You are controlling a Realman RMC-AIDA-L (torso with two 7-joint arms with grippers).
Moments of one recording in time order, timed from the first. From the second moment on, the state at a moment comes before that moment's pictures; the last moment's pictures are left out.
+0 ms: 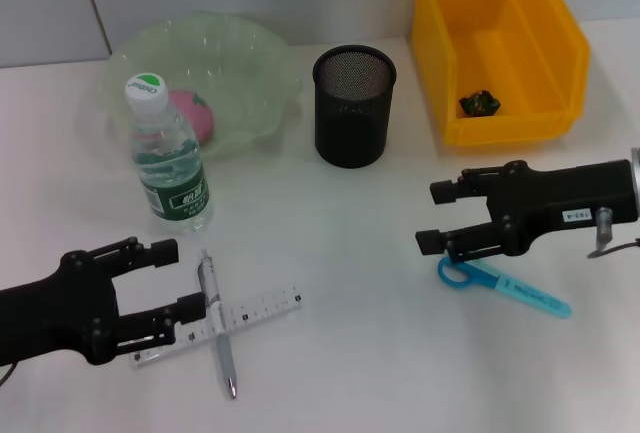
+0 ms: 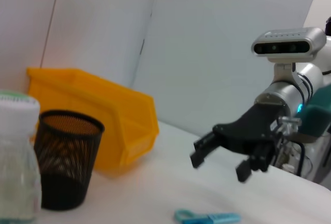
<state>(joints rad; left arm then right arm) -0.22 -2.03 1.07 0.80 1.60 1.64 -1.38 0.49 2.06 -0.82 -0.93 -2.09 -1.65 1.66</state>
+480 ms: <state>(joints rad) -0.23 -2.07 1.04 0.77 1.61 1.61 -1.28 0.61 2.07 -0.99 -1.26 -2.43 -1.75 2.15</state>
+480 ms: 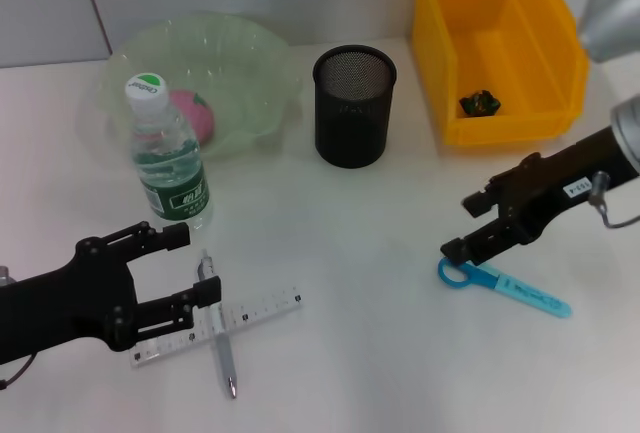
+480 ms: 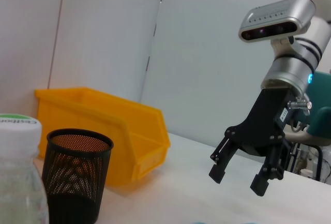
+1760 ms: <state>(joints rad) -0.25 -2.06 1.03 0.73 1.60 1.58 -1.28 0.67 2.08 -1.39 -1.19 -2.75 -1.64 2.39</state>
